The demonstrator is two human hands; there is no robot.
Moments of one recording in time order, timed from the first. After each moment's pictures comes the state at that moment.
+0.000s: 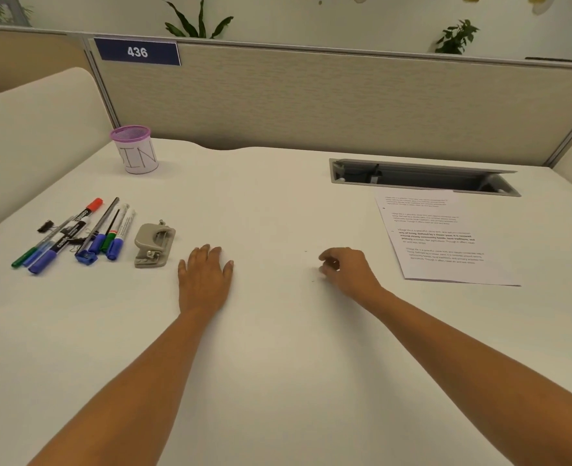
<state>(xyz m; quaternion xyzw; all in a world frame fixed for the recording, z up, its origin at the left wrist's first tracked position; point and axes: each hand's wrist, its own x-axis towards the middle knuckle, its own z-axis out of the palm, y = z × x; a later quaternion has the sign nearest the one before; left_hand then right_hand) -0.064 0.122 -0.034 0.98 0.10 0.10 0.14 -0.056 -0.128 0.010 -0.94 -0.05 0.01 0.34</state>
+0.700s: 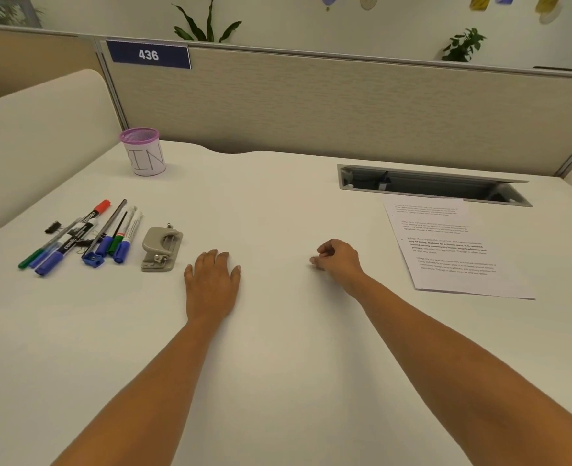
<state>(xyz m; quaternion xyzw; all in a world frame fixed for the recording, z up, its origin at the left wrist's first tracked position) -0.064 0.122 -0.035 0.98 0.10 0.12 0.13 -0.019 -0.096 0.010 -0.85 0.10 0.05 0.51</state>
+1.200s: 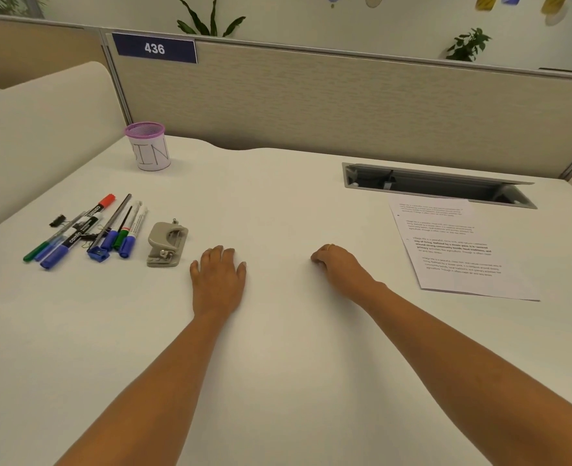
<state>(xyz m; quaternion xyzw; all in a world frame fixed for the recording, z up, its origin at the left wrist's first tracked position) -0.062 0.122 -0.033 0.98 0.09 0.11 0.12 -0.024 -0.099 -0.001 -0.97 -0.16 0.03 0.18</state>
